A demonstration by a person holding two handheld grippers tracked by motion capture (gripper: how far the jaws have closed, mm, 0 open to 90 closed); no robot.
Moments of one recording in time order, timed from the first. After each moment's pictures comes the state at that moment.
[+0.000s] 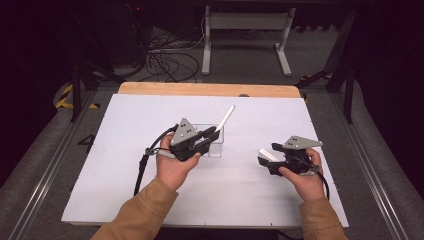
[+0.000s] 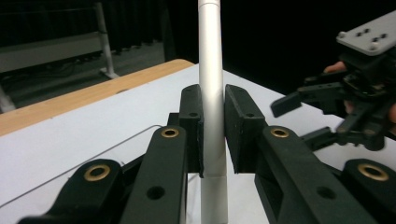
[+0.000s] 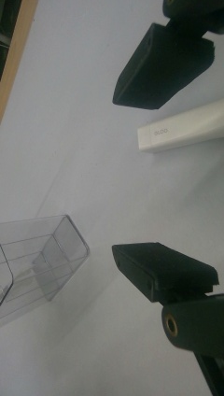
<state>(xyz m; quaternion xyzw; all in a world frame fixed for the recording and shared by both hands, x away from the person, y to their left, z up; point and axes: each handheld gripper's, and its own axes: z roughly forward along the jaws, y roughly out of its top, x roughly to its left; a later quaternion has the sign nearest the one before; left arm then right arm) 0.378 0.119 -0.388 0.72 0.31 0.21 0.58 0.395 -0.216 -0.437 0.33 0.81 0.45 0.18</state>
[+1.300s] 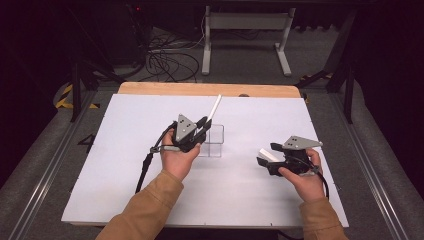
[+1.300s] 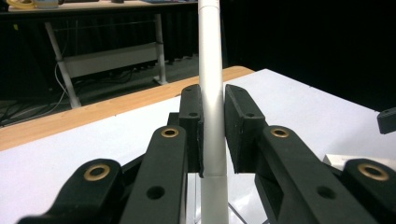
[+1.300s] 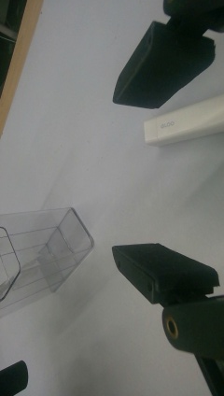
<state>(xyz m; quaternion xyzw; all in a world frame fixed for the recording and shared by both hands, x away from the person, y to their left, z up) 0.412 0.120 -0.419 0.68 0.36 0.29 0.56 0.394 -0.214 -0.435 0.32 0.81 0.46 0.18</state>
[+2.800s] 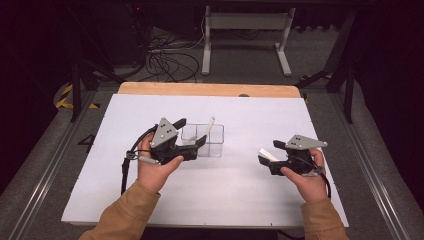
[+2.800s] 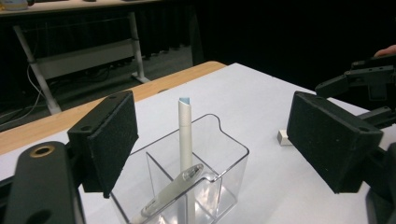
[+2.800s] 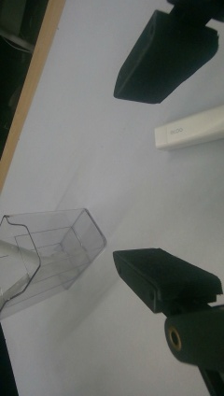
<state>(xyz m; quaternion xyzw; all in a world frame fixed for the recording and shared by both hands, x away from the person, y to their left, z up) 0.365 0.164 -0.383 0.71 0.32 0.26 0.57 0.388 -0.216 -0.424 0.32 0.80 0.47 0.20</state>
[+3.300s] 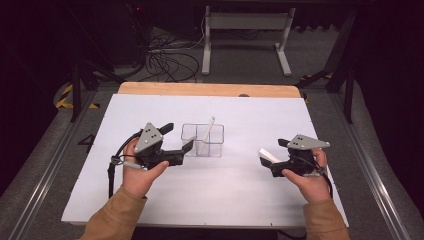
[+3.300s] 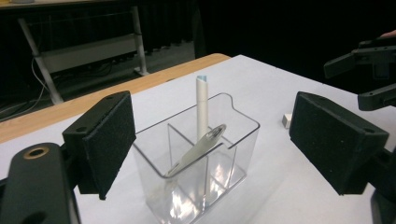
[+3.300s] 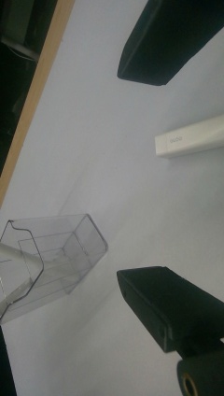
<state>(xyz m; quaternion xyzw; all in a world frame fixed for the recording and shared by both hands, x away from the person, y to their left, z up) 0.355 0.197 -0.391 0.72 0.33 0.25 0.56 0.385 -0.219 -0.420 0.32 0.80 0.47 0.21</state>
